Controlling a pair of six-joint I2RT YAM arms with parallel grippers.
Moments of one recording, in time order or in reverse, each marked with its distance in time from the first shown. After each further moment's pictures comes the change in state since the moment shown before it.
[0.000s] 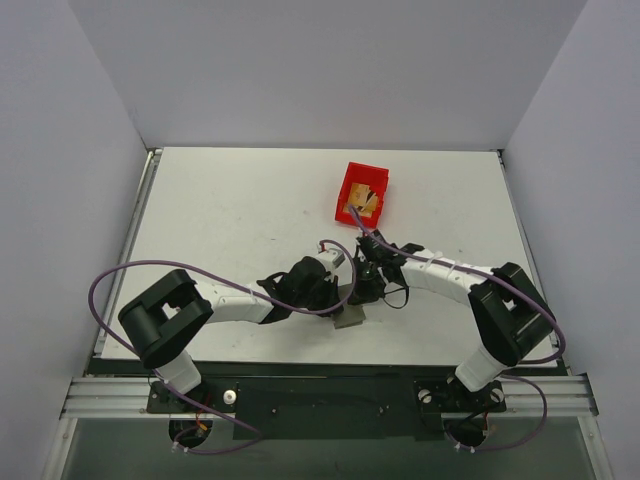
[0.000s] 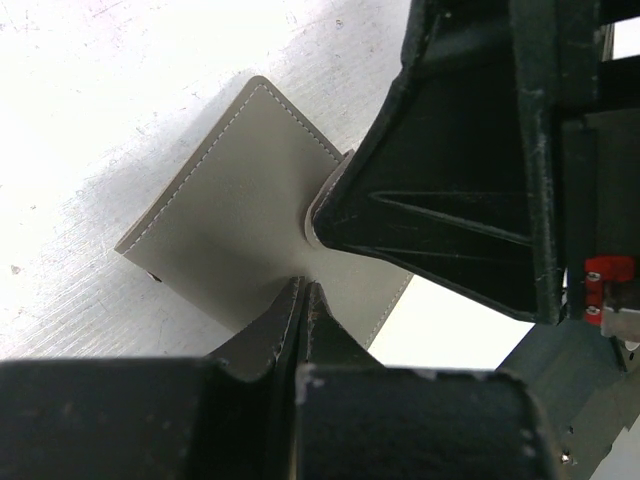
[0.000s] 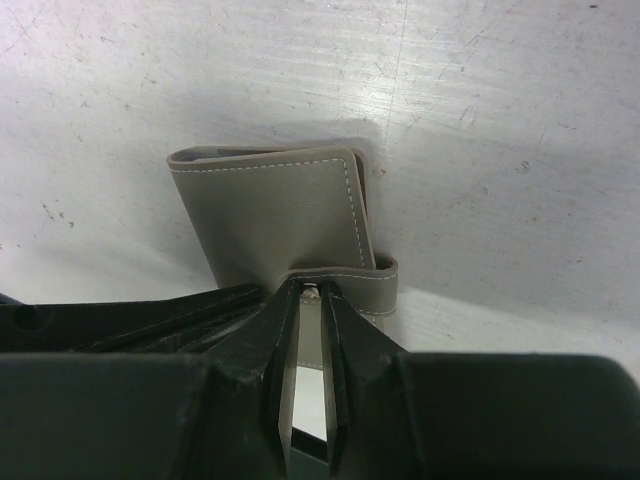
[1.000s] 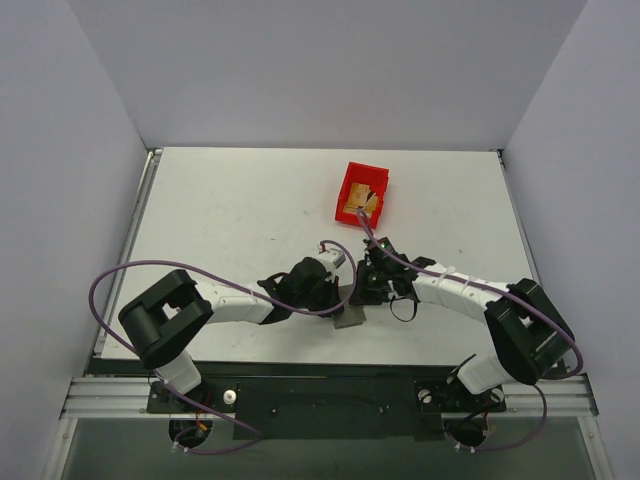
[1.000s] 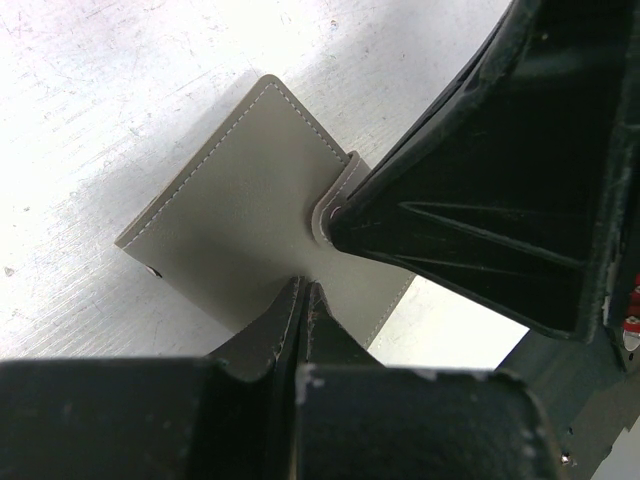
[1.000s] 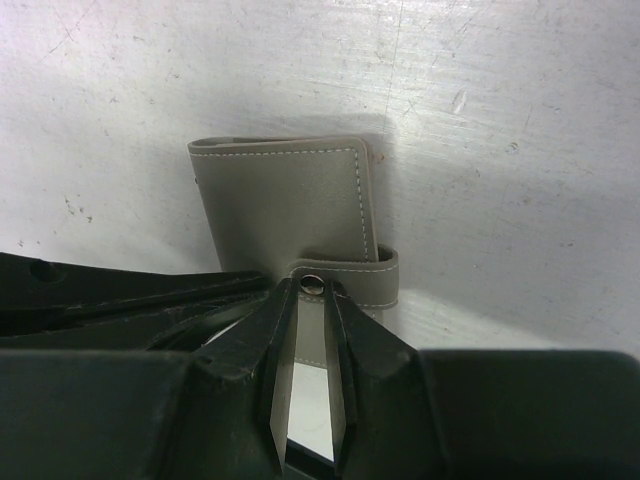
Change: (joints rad) left arm -0.005 0.000 0.000 0.001 -0.004 0.000; right arm 0.003 -0.119 -0.123 0.117 0.028 0.023
